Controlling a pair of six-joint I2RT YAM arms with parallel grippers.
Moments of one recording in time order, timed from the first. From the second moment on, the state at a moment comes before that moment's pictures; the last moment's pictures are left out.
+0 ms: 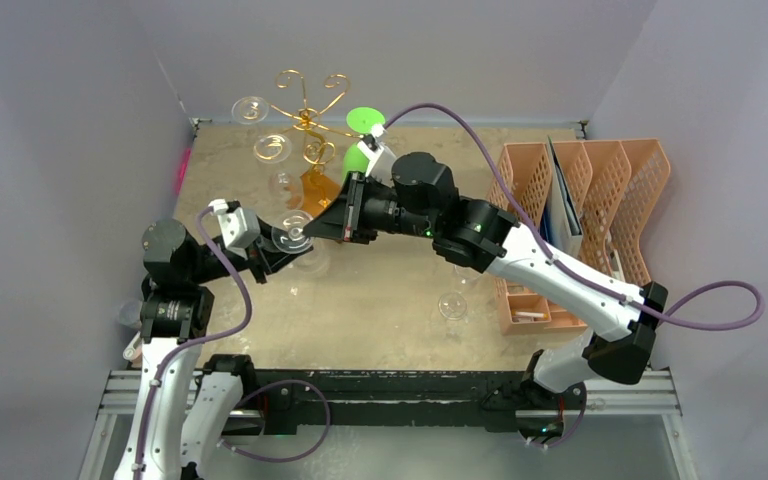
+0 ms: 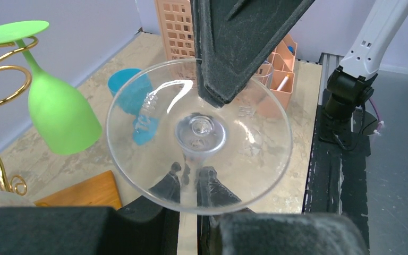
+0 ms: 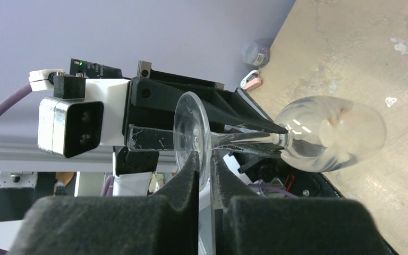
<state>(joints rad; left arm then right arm) -0.02 0.64 0.80 -0.16 1.16 0.02 1.03 1.47 1.61 -0.40 -0.21 1.00</state>
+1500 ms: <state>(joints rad) -0.02 0.53 0.81 -0.22 0.62 -0.15 0.75 1.42 1.58 -0.42 -0.07 1.09</state>
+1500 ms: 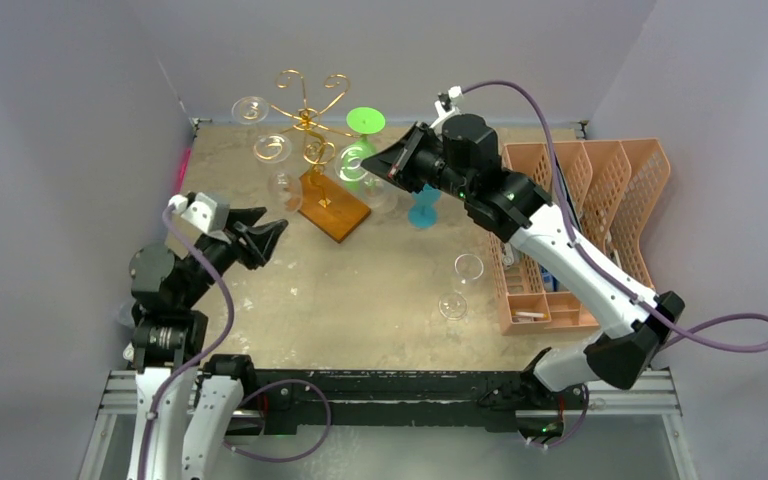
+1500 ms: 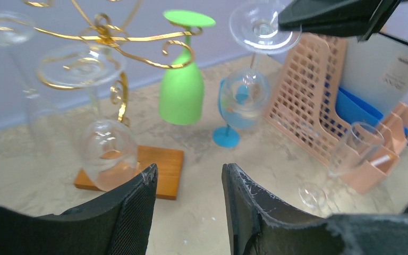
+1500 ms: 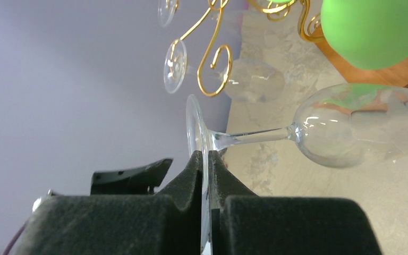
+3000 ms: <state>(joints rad) -0.02 0.37 0.78 -0.30 0.10 -0.20 0.72 1.80 1.84 -0.29 -0.08 1.46</state>
